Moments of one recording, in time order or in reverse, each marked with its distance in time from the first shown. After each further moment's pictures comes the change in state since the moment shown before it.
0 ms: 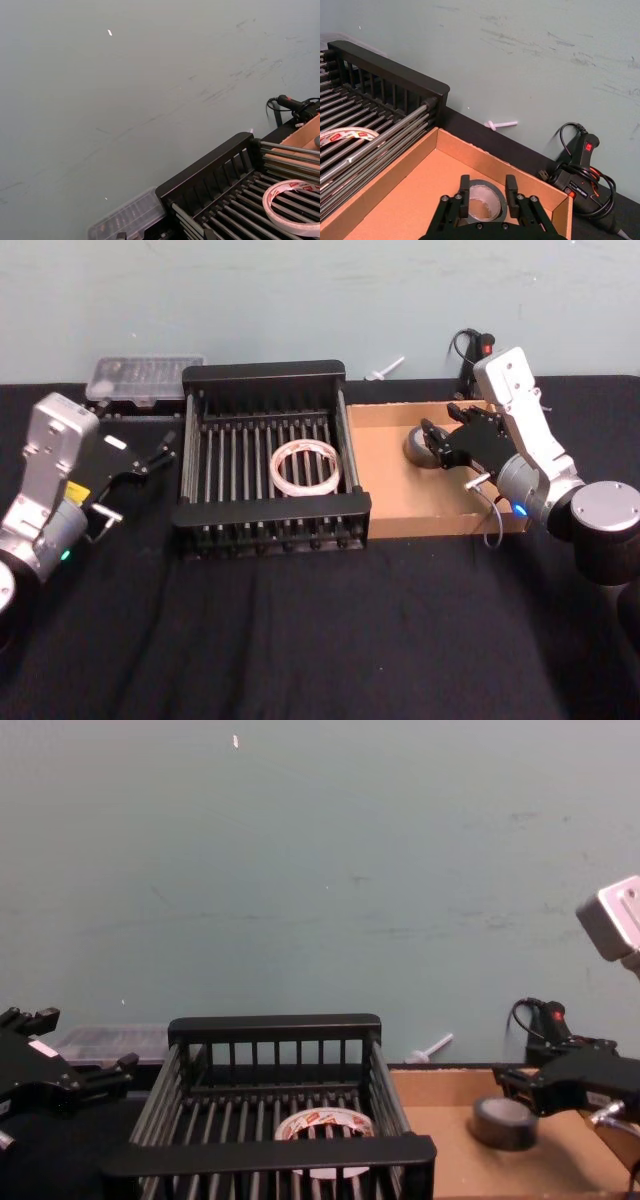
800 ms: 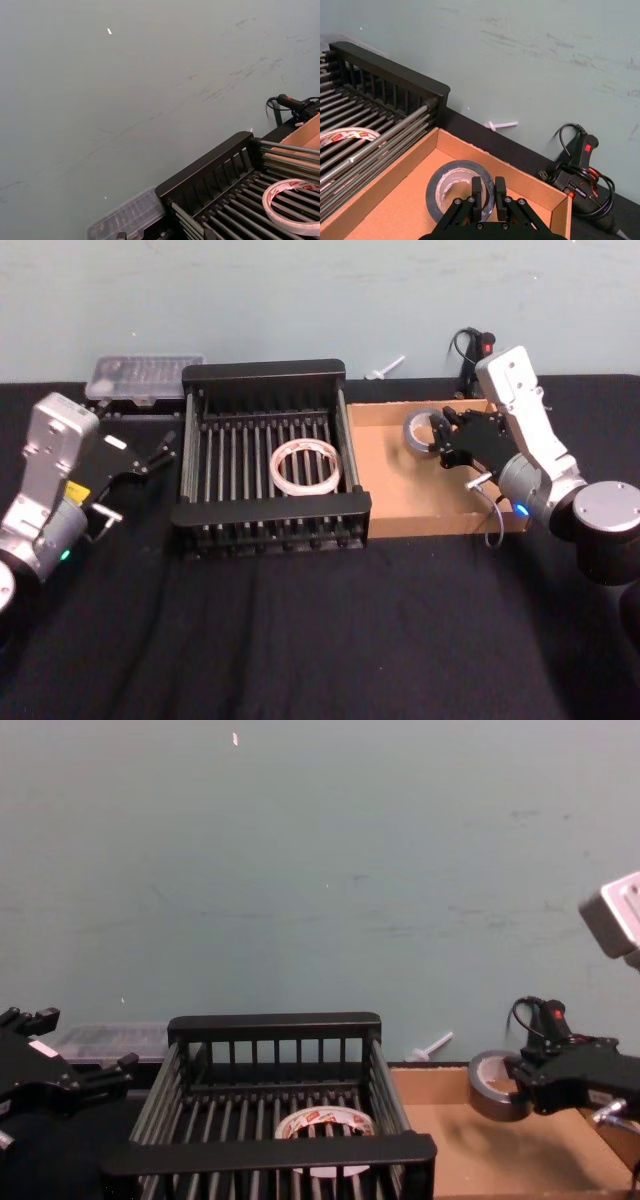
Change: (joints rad) left arm 0.000 0.000 0.000 0.000 0.000 0.000 0.000; right arm -0.005 0.006 -0.002 -0.014 0.004 0.003 0.000
